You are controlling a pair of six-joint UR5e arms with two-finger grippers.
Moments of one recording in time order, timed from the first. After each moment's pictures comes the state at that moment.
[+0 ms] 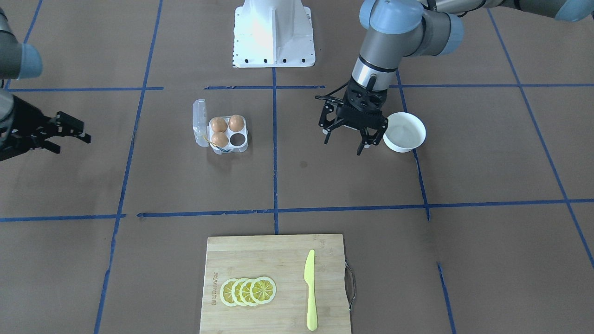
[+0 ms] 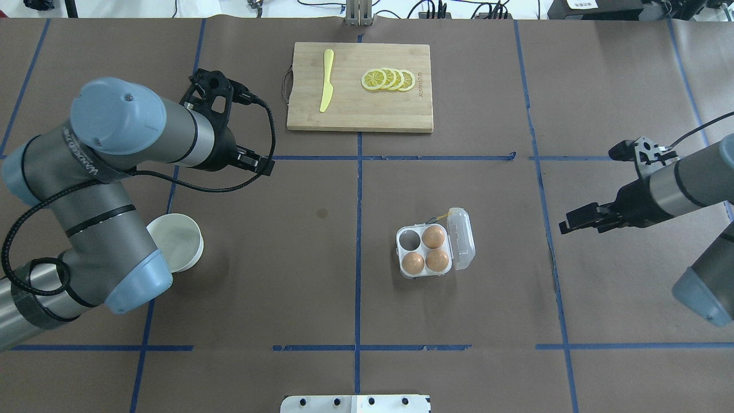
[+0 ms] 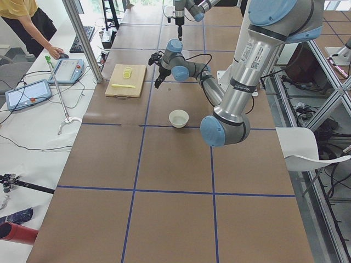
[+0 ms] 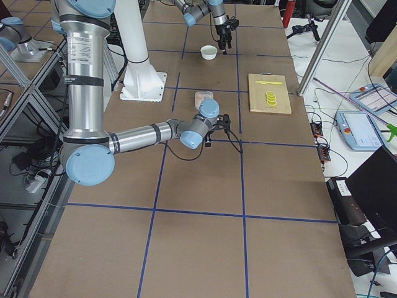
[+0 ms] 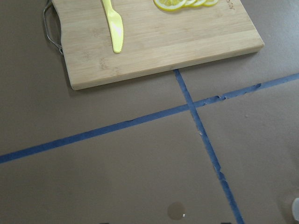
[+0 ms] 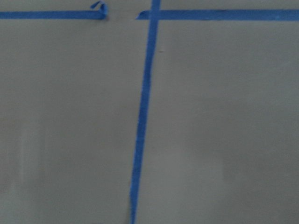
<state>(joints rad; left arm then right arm) -0.69 -2.03 -1.84 -1.84 -1.80 -0.73 0.80 -1.59 1.79 -0.86 2.25 1.02</state>
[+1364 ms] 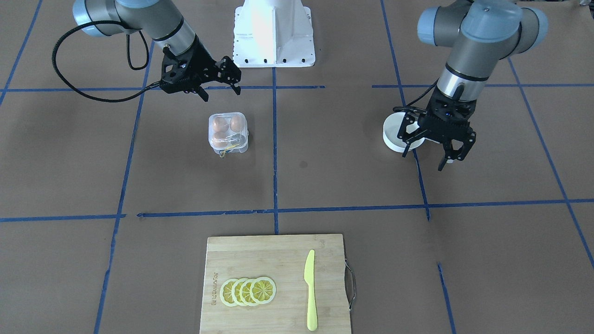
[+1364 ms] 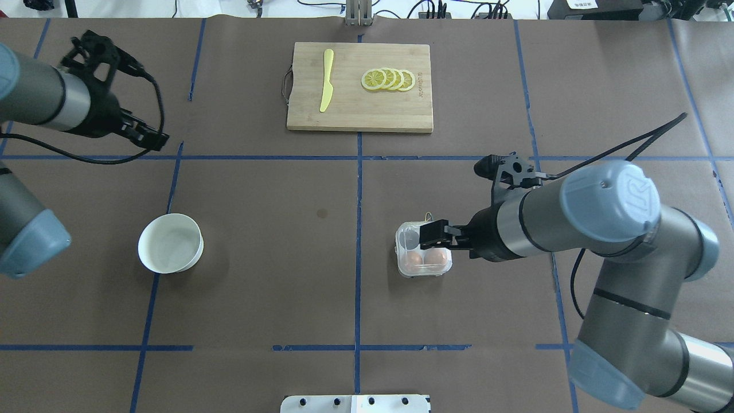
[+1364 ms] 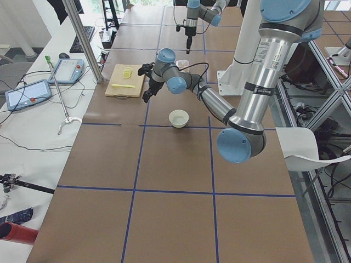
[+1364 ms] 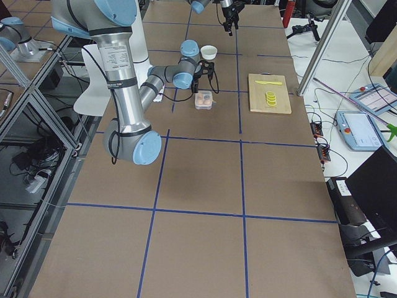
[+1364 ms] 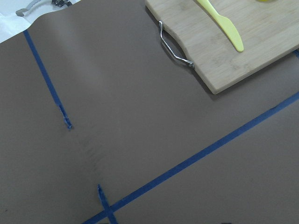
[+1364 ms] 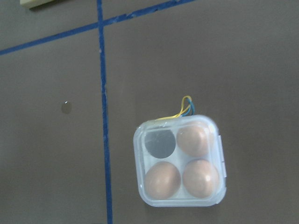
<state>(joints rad) -0.93 -1.81 -1.93 -1.85 -1.92 -0.39 0.53 -1.31 2.09 -1.26 1.94 1.43</state>
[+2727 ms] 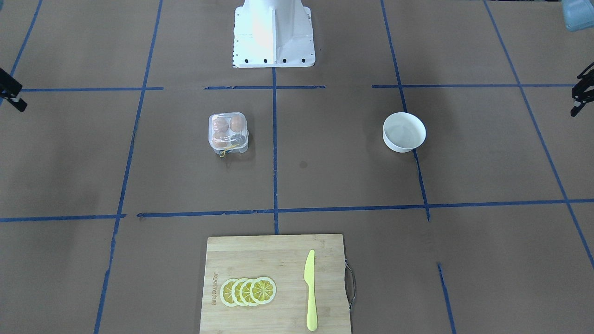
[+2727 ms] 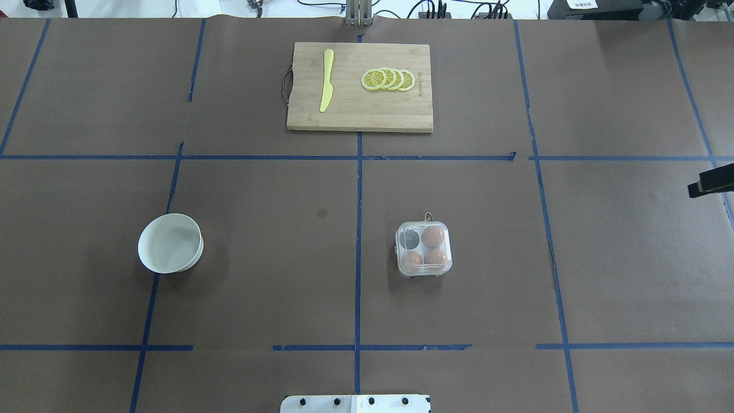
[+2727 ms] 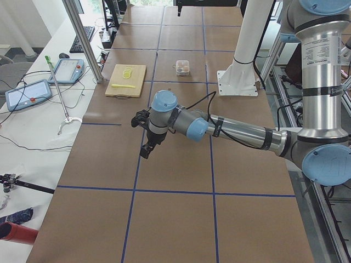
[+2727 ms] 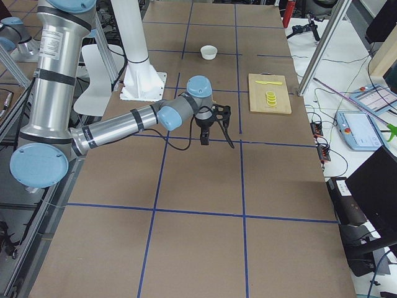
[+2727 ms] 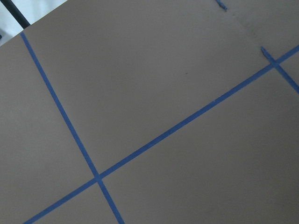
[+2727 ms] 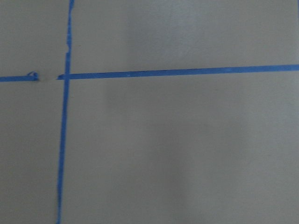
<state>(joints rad) -1.38 -1.44 -1.88 -1.85 -2.24 0.08 1.24 -1.80 2.03 -1.28 2.30 0.59</state>
